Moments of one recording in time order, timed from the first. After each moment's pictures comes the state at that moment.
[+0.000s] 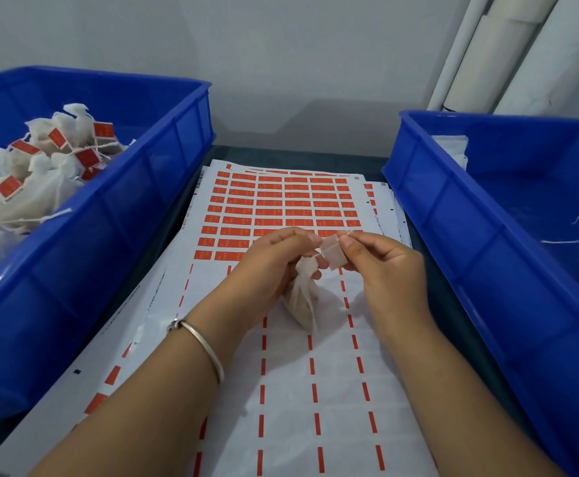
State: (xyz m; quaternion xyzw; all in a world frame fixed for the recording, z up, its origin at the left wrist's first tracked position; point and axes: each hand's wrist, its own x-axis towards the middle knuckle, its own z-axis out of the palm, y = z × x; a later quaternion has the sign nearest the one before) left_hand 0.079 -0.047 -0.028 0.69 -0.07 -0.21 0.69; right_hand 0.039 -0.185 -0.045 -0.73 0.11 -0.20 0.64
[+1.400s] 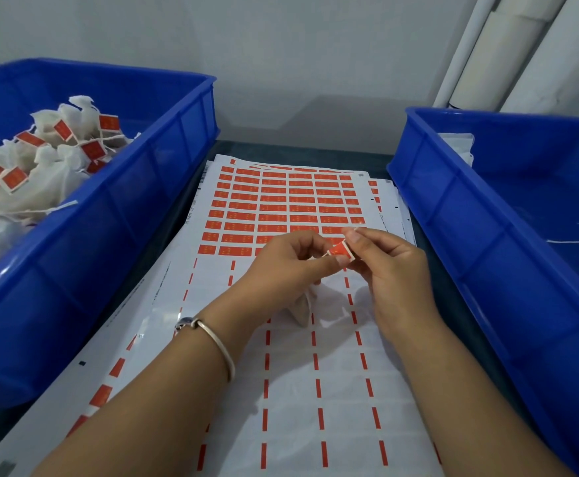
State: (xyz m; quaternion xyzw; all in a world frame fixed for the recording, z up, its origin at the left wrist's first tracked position) left_hand 0.079 -0.055 -0.037 0.77 -0.13 -0.14 0.61; right_hand 0.041 -0.186 -0.046 -0.68 0.12 -0.16 0.70
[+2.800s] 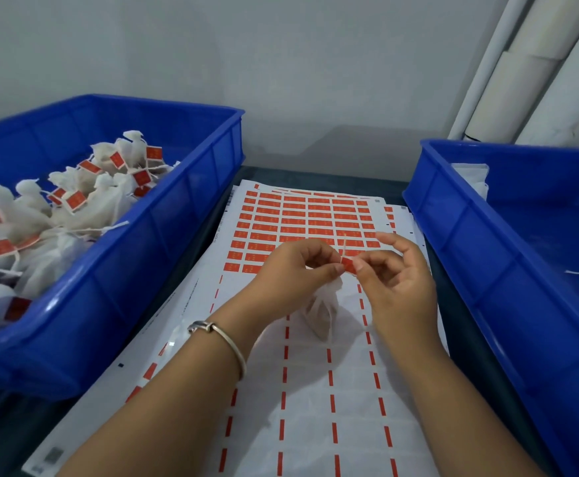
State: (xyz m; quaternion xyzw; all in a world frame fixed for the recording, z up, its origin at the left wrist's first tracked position) left_hand 0.083 -0.041 -0.021 0.82 -0.17 -0.07 0.53; right_hand 0.034 -0.176 -0.041 -0.76 0.03 -0.27 0.58
